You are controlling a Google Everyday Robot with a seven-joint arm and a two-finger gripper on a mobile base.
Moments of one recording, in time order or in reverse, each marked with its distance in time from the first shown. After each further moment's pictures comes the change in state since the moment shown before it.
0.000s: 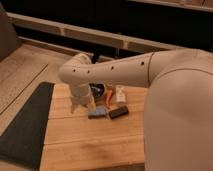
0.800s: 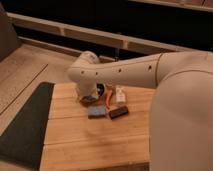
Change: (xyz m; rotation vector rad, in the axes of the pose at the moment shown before) arm -0.074 -0.022 -0.002 -0.052 -0.247 -0.174
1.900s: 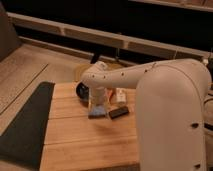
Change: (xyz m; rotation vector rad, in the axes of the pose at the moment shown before) arm 0.043 -0.062 0.075 0.090 0.233 0.079
